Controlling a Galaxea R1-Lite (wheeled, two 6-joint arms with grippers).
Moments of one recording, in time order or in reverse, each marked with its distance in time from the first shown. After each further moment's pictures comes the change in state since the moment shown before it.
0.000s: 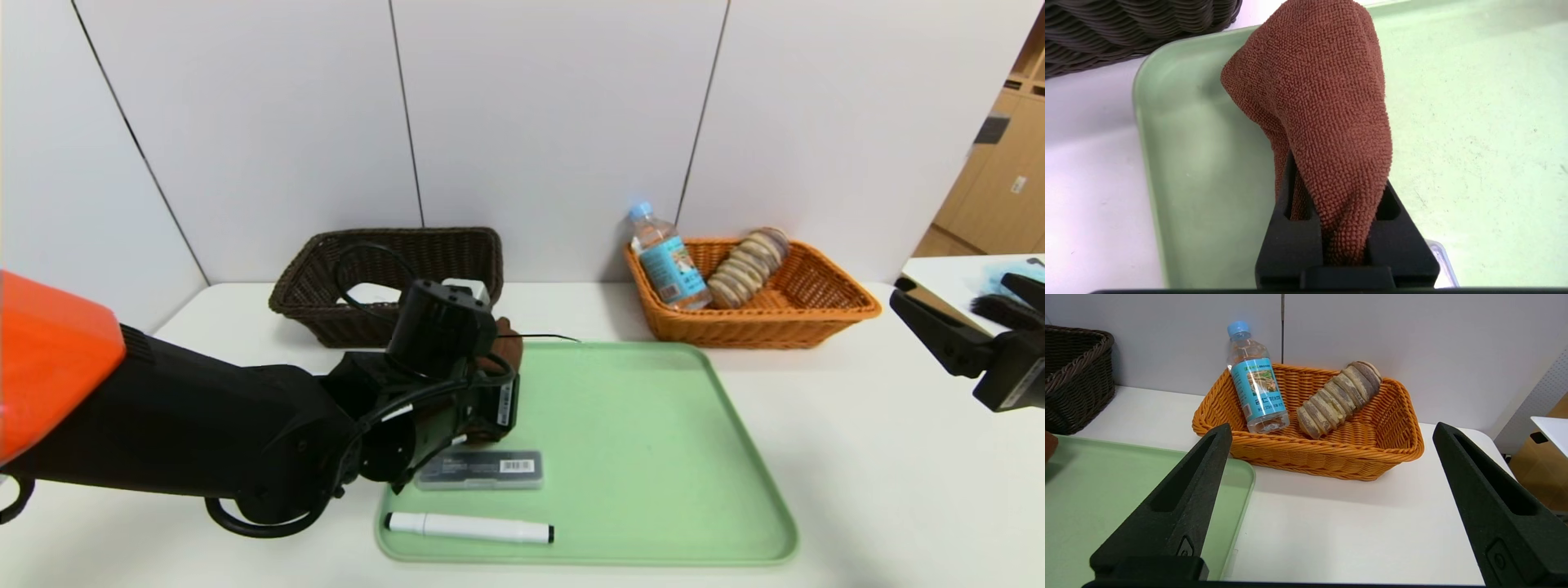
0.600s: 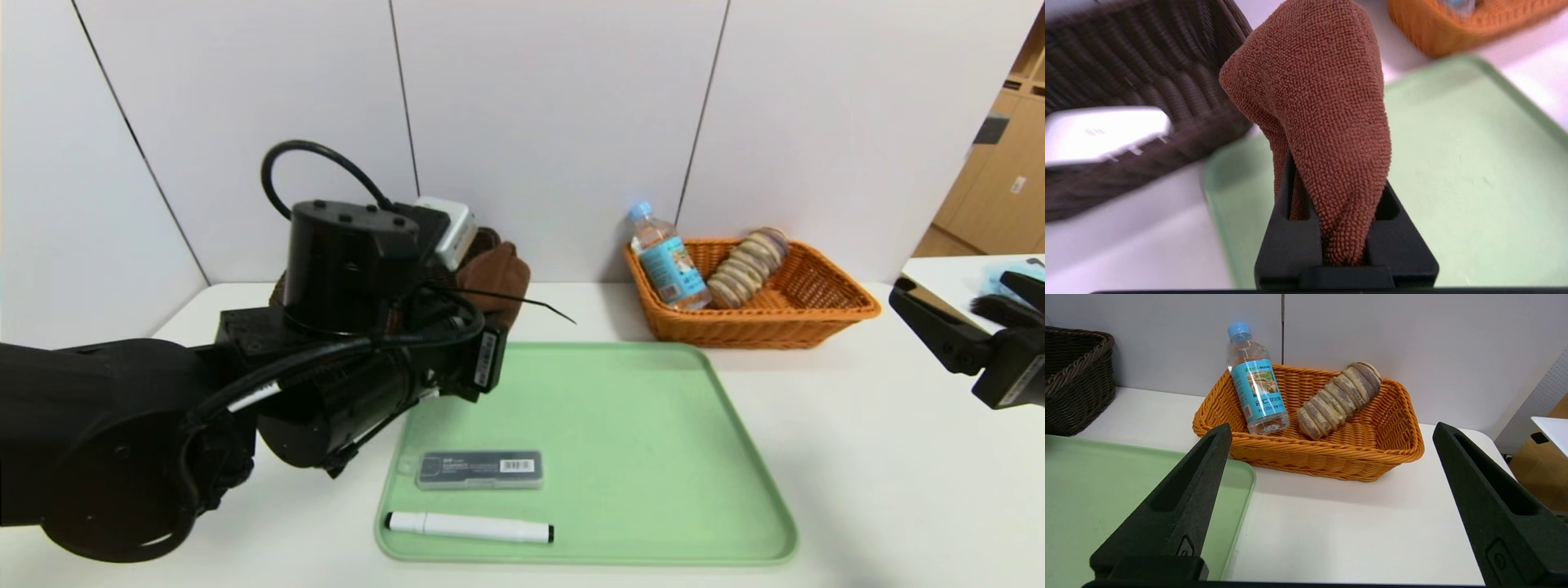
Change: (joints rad) left arm -0.001 -0.207 -0.001 -0.070 -0.002 0.264; right arm 0.000 0.004 -0.006 0.002 0.000 0.001
